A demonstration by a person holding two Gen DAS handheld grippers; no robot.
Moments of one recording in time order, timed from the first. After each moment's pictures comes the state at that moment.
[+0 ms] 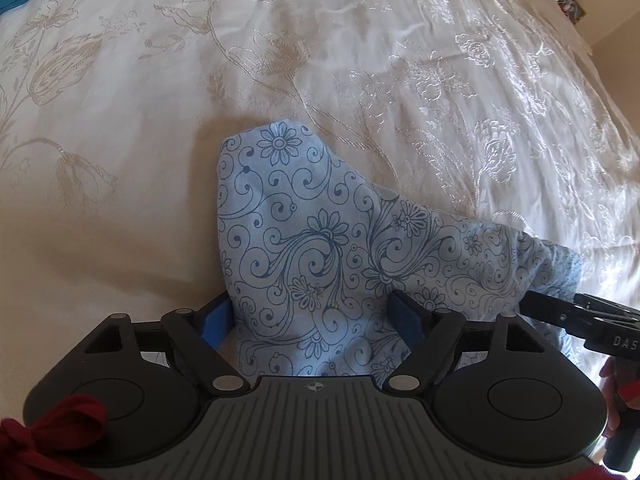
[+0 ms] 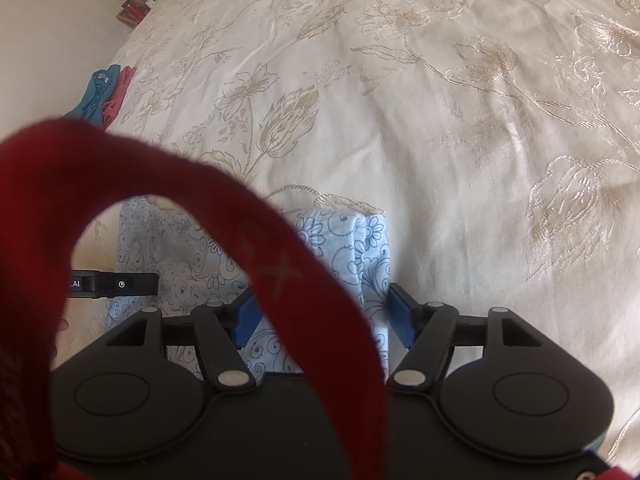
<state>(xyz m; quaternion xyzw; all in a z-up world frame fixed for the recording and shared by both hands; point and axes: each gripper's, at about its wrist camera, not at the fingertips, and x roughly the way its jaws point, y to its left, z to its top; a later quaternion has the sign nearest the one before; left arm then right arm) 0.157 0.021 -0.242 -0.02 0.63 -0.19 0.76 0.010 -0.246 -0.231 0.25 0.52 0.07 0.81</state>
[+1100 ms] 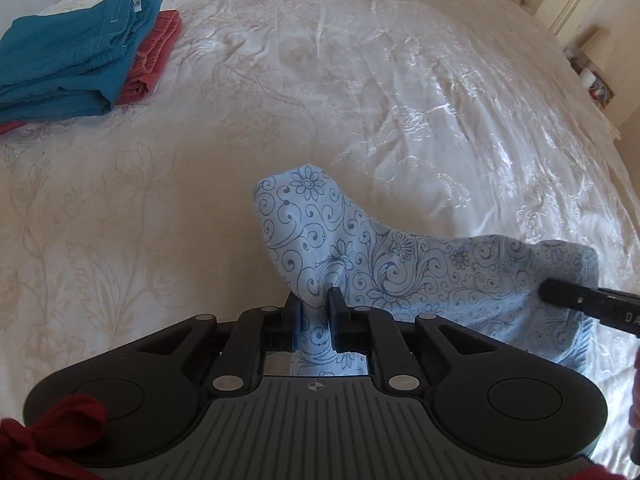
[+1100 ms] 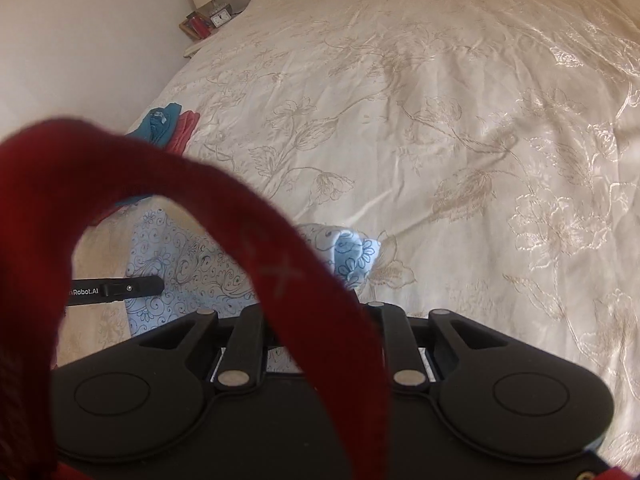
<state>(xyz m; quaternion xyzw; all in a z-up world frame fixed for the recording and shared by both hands) 0.253 0.078 -0.191 -0.03 0.54 -0.11 0.83 0.157 -0.211 -0.176 0.18 0.47 0.12 0.85</state>
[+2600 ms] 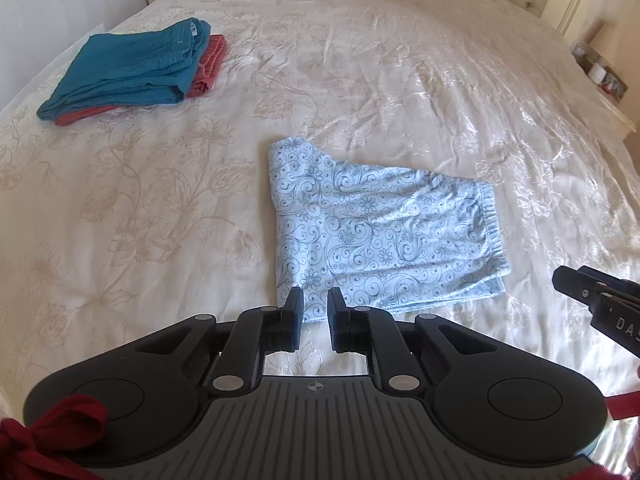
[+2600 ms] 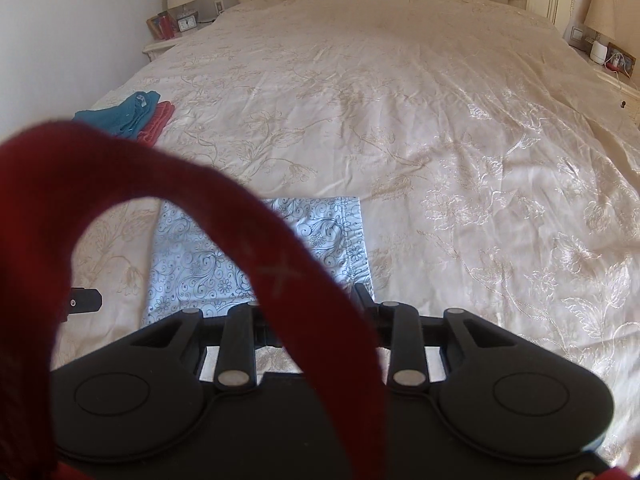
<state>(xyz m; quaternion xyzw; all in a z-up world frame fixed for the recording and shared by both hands) 0.097 0.065 -0.097 -0.02 0.52 -0.06 0.85 0.016 -0.157 -0.087 0.08 0.43 0.00 0.90</state>
